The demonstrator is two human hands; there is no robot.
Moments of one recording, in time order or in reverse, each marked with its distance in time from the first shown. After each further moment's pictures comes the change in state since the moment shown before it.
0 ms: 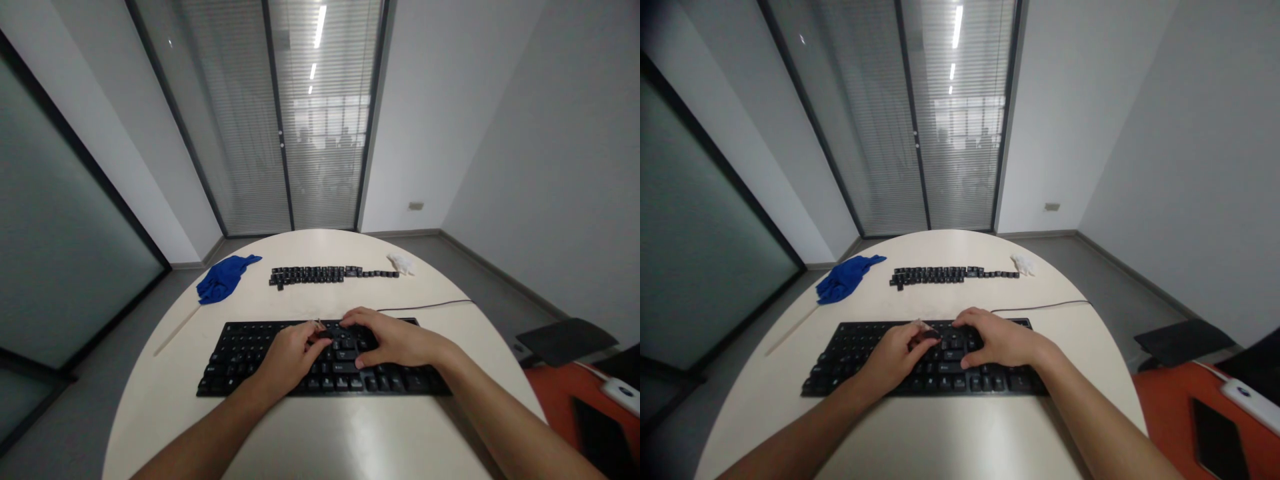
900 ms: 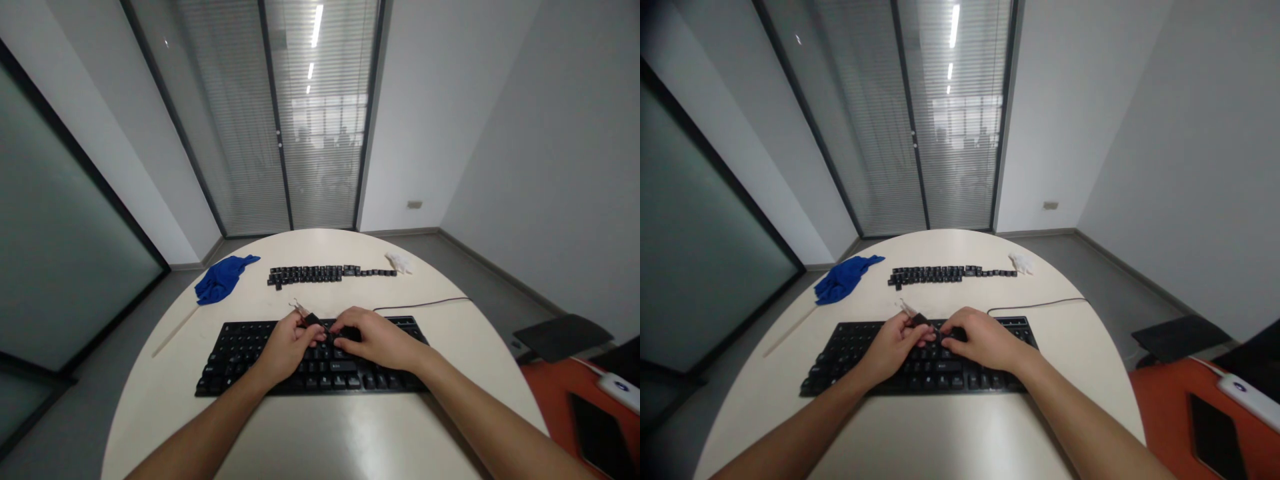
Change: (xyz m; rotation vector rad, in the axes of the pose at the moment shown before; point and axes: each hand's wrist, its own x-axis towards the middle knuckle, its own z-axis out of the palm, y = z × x) left_hand 0.009 -0.010 0.008 -0.687 0.036 -0.318; right_hand 0.017 -0.022 0.020 -0.072 0.196 -0.053
